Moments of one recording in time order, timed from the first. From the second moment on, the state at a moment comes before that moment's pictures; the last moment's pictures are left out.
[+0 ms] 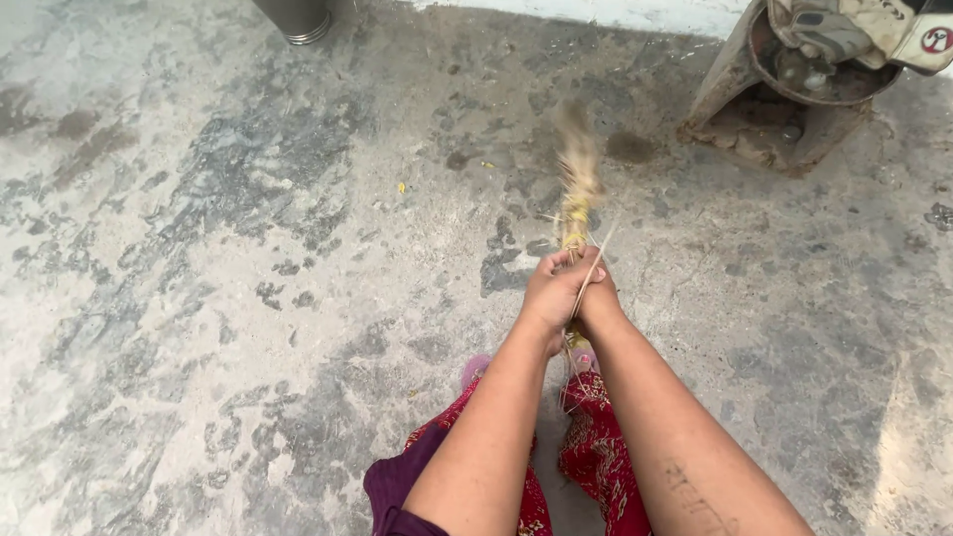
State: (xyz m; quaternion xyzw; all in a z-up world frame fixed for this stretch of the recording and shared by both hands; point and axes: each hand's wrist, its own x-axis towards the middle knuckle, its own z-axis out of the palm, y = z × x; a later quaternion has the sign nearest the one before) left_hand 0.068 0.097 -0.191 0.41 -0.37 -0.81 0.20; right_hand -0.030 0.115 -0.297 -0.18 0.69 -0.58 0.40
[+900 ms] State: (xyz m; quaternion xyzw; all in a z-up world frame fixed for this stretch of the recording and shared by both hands) left_hand 0.074 0.097 -0.179 0.48 -0.38 -0.76 0.24; right_hand -0.042 0.105 -0.373 -0.06 0.61 -0.55 0.56
